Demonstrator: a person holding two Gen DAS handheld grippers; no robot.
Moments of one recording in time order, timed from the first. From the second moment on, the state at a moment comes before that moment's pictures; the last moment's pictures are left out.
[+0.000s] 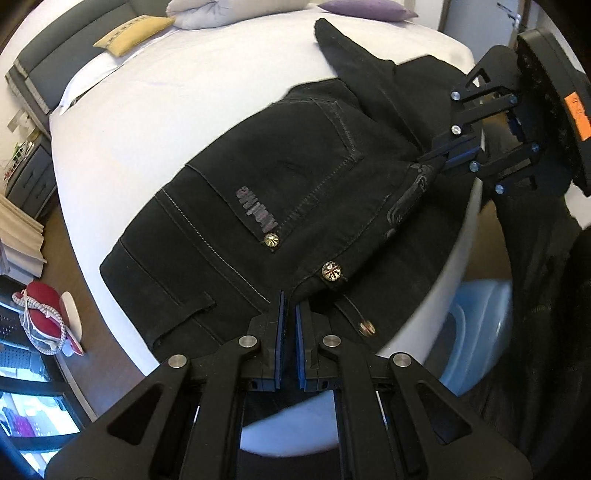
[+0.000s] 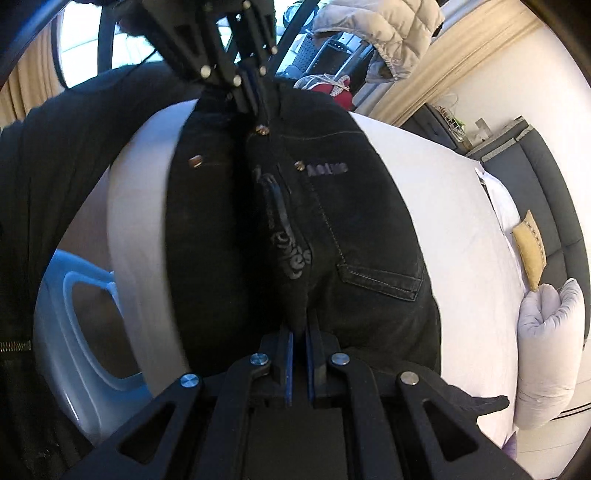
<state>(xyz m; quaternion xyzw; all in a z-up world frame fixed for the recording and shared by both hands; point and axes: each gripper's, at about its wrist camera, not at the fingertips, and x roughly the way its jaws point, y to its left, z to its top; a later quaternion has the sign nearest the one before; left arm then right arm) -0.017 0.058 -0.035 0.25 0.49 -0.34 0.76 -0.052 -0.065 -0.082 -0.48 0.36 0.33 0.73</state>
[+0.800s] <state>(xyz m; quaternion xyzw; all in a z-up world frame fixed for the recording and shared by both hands) -0.065 0.070 -0.048 0.24 0.50 -0.35 0.75 -0.076 -0.041 -0.128 -0.54 0.36 0.27 0.71</state>
